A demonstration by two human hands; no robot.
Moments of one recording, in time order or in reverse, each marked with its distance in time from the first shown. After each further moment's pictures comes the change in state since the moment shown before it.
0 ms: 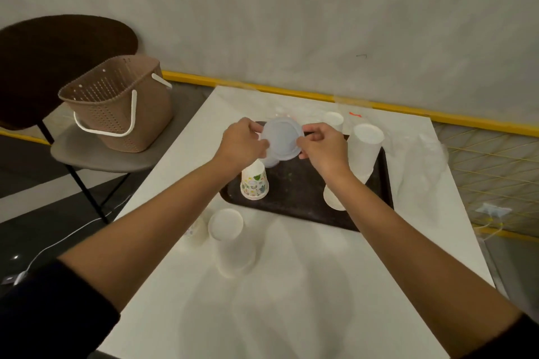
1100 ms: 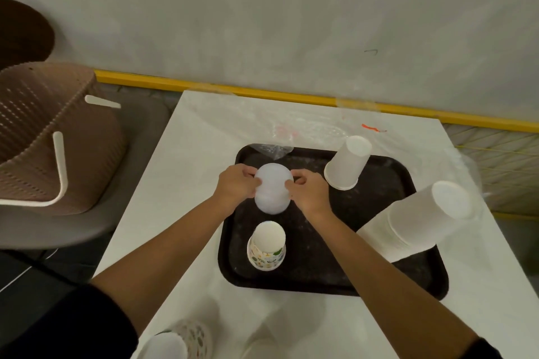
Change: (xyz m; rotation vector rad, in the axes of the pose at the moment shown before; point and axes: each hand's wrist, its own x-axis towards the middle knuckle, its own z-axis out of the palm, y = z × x) left_hand 0.188 -0.100 0.030 -0.048 -0.289 -0.230; right_hand 0.129 0.075 0.117 -0.211 0.049 0.312
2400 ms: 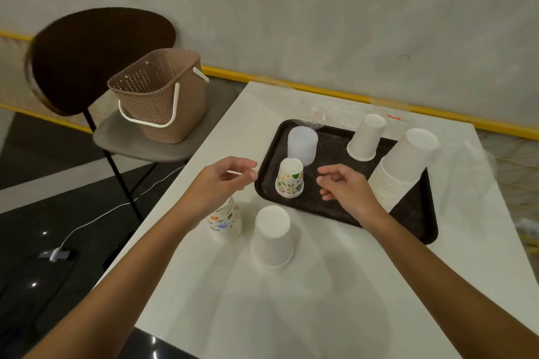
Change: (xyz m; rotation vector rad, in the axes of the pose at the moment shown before) left_hand -0.263 -0.046 -0.039 -0.132 0.145 0.217; right_hand -0.157 0.037 -0.092 0.166 -0.345 -0.258
